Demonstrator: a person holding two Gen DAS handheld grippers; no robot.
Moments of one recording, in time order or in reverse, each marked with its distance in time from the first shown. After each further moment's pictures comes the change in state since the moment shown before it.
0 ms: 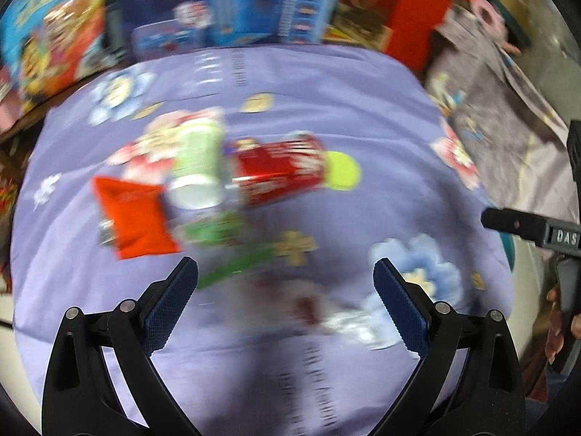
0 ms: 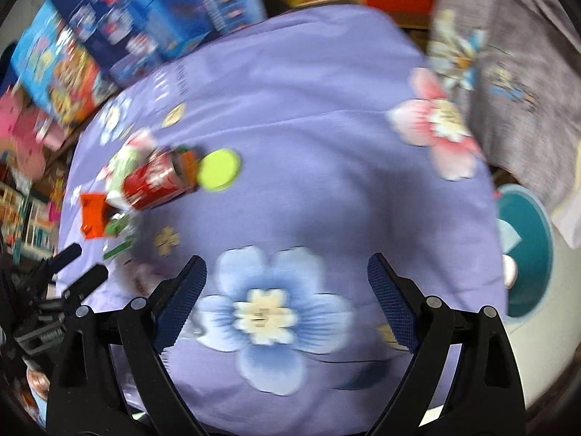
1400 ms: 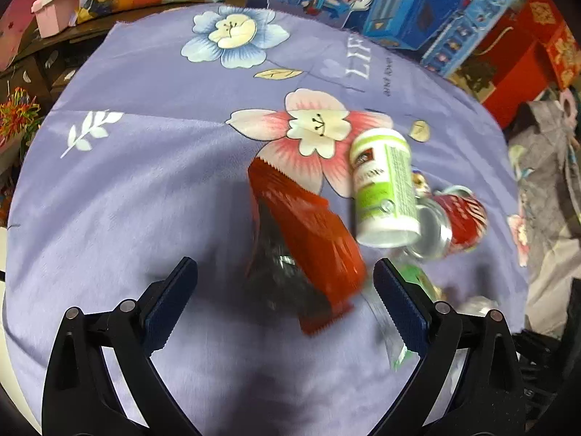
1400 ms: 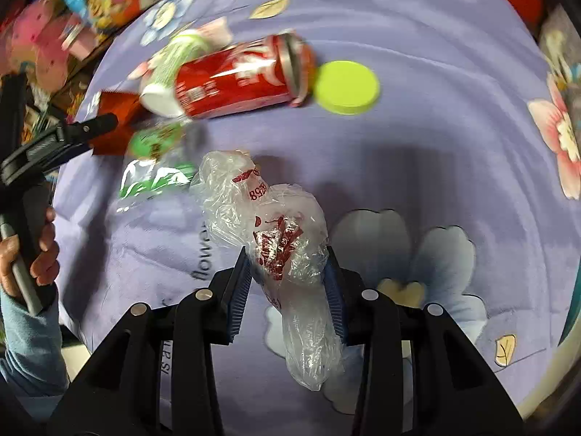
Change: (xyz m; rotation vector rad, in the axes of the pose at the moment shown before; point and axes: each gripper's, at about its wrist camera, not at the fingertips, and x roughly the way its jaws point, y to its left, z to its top) left arm 0.059 0.150 0.019 -0.289 0.057 0.036; right arm 0.084 0.086 -0.035 -0.189 0.177 0.061
